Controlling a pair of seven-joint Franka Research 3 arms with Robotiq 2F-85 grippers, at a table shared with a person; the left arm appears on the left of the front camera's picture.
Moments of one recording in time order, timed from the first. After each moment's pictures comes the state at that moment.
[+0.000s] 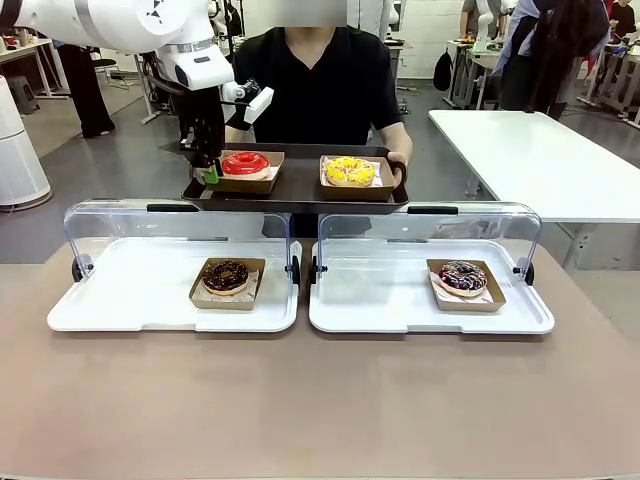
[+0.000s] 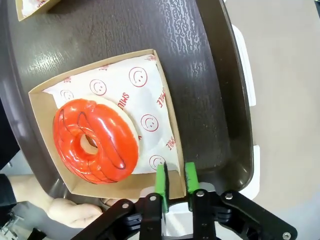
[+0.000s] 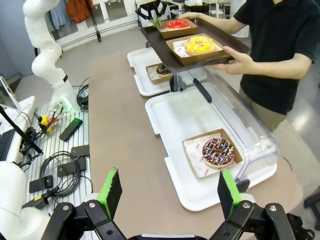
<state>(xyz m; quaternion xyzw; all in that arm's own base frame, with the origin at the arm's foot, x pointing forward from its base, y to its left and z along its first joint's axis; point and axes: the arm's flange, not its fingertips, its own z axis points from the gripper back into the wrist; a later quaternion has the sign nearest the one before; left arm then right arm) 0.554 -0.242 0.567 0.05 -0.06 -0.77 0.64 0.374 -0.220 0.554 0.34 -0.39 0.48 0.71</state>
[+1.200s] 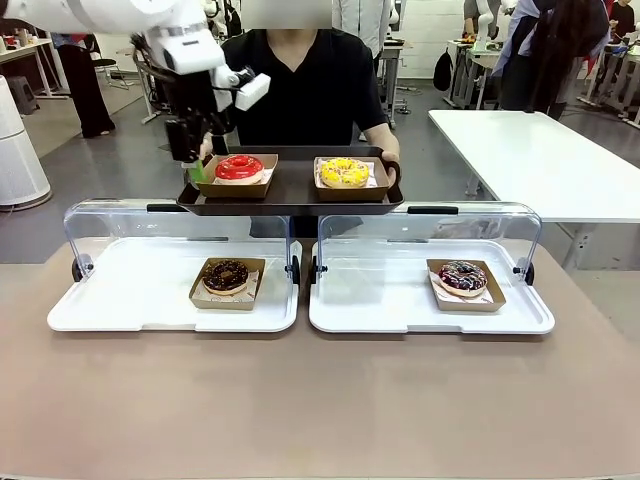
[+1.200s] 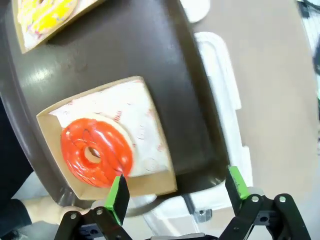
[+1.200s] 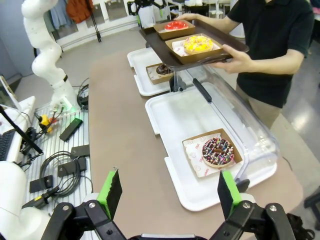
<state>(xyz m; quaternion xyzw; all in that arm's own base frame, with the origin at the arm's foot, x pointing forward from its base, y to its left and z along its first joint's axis) 0.532 -0.229 0.596 0.01 -0.06 -0.80 0.60 0.374 -0.220 0.553 0.34 -0.39 0.48 0.71</state>
